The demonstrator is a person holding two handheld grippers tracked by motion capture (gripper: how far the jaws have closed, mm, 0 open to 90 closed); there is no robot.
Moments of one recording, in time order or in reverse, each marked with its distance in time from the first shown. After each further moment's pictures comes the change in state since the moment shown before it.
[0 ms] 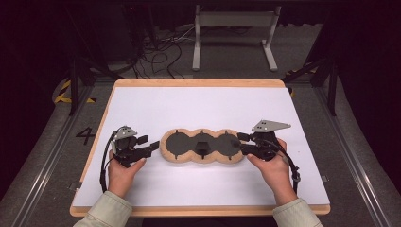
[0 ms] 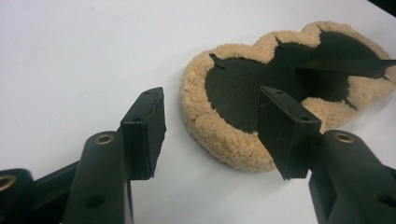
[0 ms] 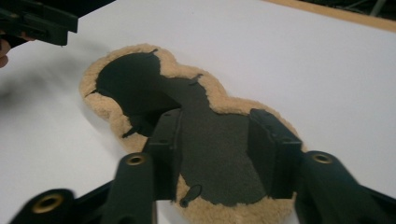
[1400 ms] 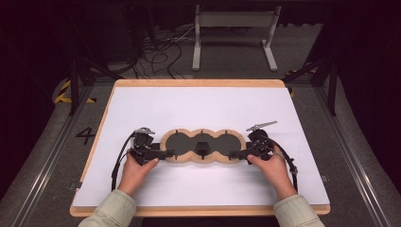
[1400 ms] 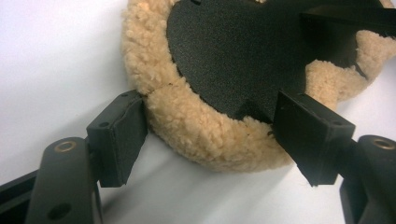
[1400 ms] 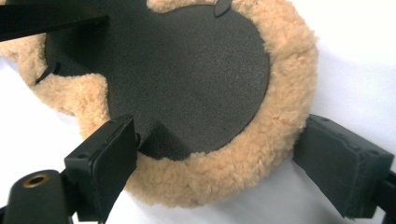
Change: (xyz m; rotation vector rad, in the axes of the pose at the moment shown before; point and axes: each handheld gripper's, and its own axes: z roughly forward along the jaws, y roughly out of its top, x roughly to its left) left arm 0.000 -0.003 0.056 0.226 -0.152 -0.073; right arm -0.040 -0.033 0.050 0.311 0.027 0.215
